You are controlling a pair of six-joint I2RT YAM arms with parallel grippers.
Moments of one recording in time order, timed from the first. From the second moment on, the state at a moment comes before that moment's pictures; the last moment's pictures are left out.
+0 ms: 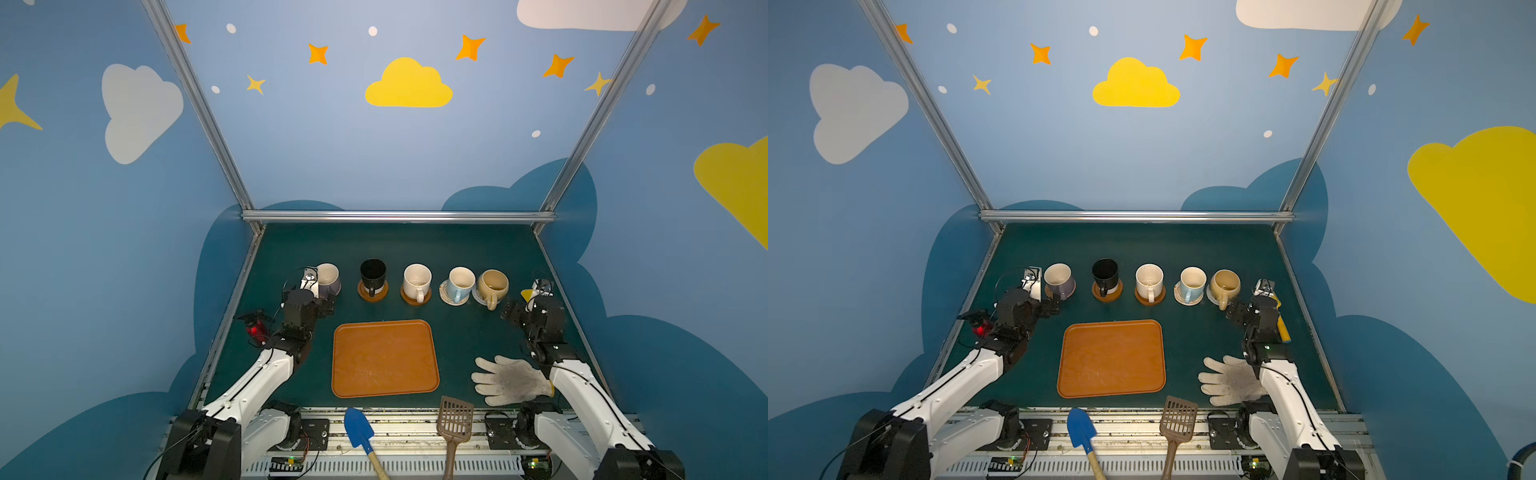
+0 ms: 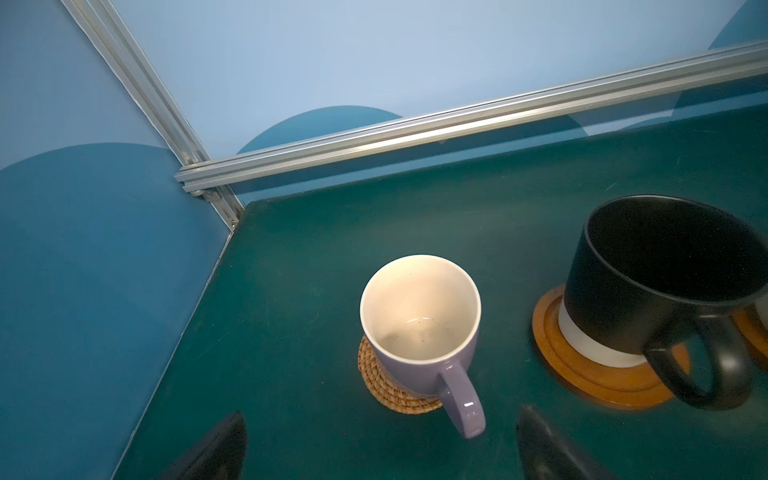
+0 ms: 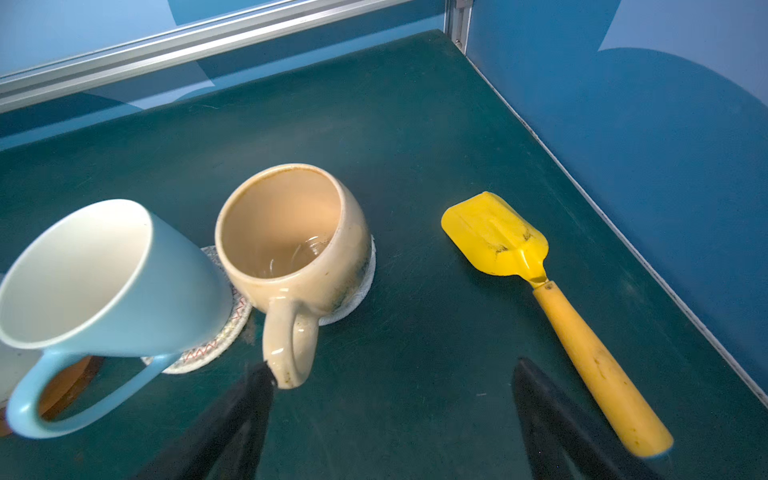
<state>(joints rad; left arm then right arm) -0.22 1.08 0.44 0.26 -0.30 0.06 0.04 0.90 0.40 -0.02 0.19 0.21</state>
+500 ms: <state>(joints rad) -0.08 1.34 0.30 0.63 -0.21 0.04 0.03 1.03 0.24 0.40 0.16 0.11</state>
